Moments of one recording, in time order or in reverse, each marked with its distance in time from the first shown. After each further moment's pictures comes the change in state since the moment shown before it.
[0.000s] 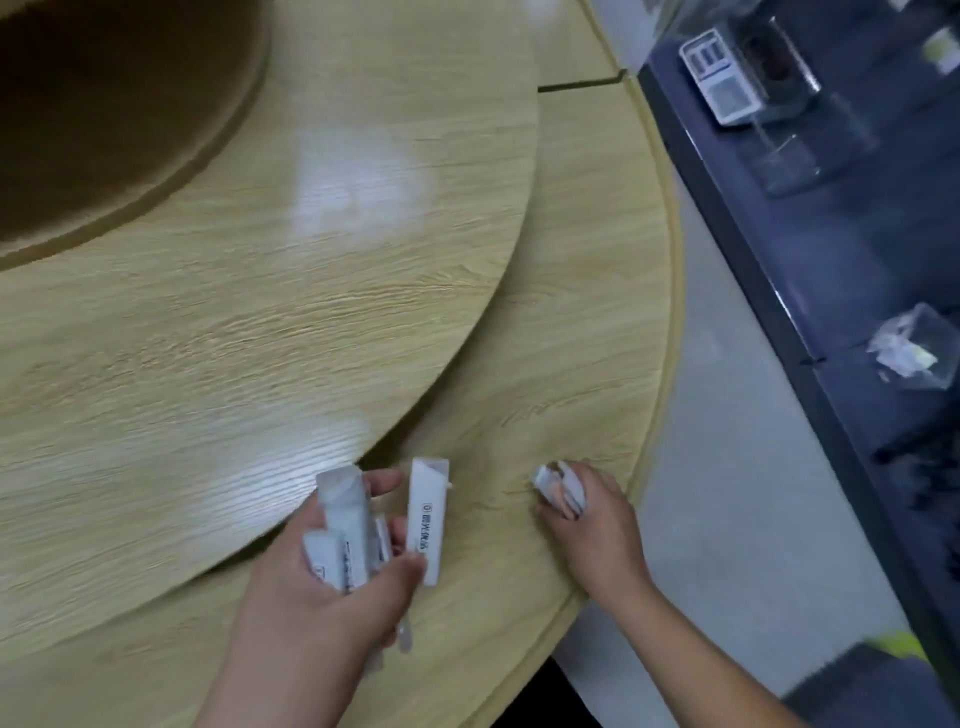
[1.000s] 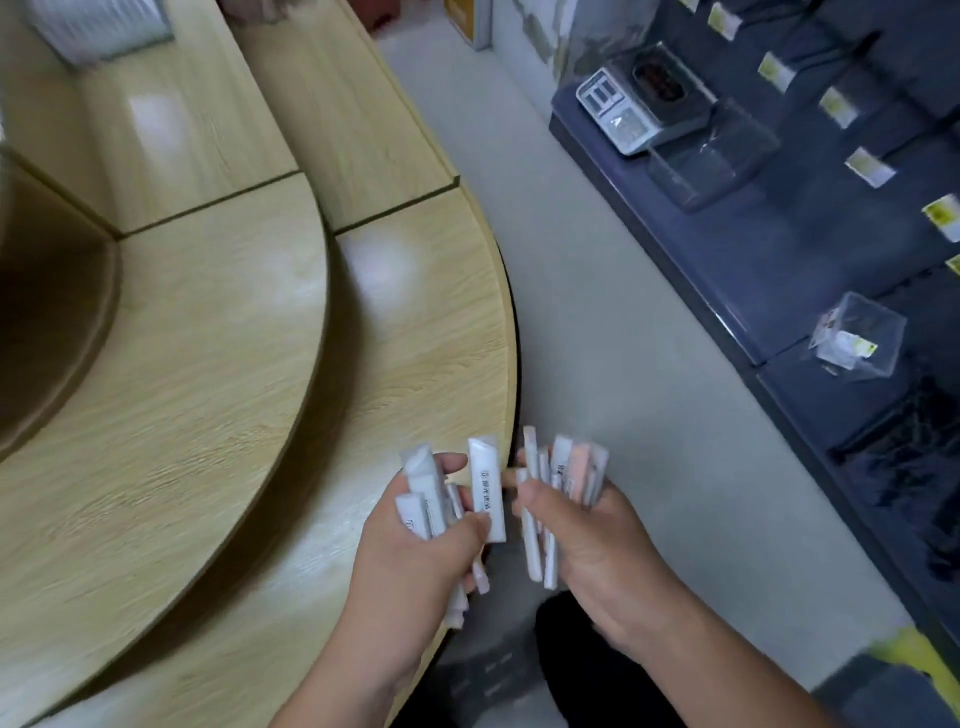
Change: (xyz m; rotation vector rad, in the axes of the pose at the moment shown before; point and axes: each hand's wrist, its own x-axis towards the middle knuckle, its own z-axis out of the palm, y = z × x) left_hand -0.012 0.175 0.257 -0.046 -0.167 0.017; right_hand 0.017 -0.041 -0.288 1.015 -0.284 0.219
